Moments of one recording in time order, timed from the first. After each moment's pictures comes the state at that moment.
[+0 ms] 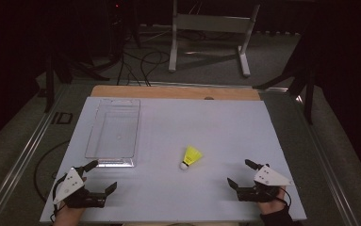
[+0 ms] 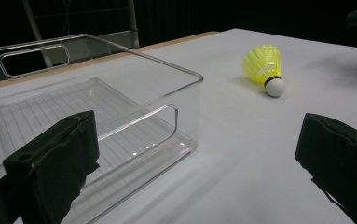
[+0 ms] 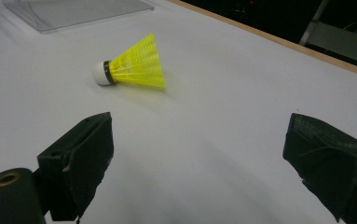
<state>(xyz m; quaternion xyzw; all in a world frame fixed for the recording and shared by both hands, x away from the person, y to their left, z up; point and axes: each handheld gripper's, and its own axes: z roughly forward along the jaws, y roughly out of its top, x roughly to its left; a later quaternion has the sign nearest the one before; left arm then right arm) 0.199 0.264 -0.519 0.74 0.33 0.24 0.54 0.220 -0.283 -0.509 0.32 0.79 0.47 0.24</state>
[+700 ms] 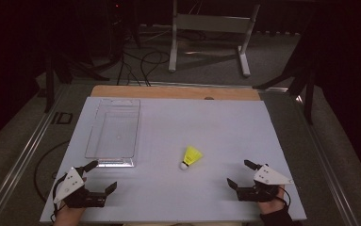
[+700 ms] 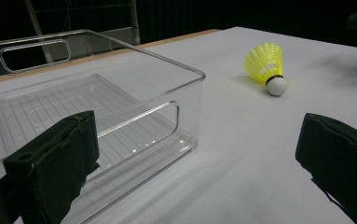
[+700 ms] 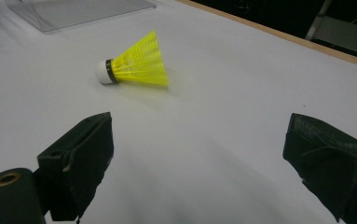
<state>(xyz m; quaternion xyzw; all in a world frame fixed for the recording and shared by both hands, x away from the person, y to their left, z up) 0.199 0.264 -0.519 0.74 0.34 0.23 0.54 0.222 -0.283 -0.511 0.33 0.79 0.47 0.23</state>
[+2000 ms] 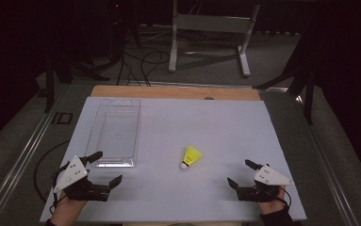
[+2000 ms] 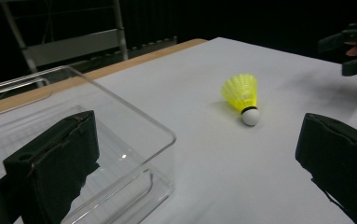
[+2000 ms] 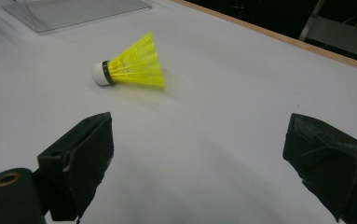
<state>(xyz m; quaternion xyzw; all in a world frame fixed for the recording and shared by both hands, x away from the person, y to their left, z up) 0.209 0.240 -0.460 0.75 0.32 0.21 0.54 0.220 -0.282 -0.507 0.33 0.78 0.47 0.24</state>
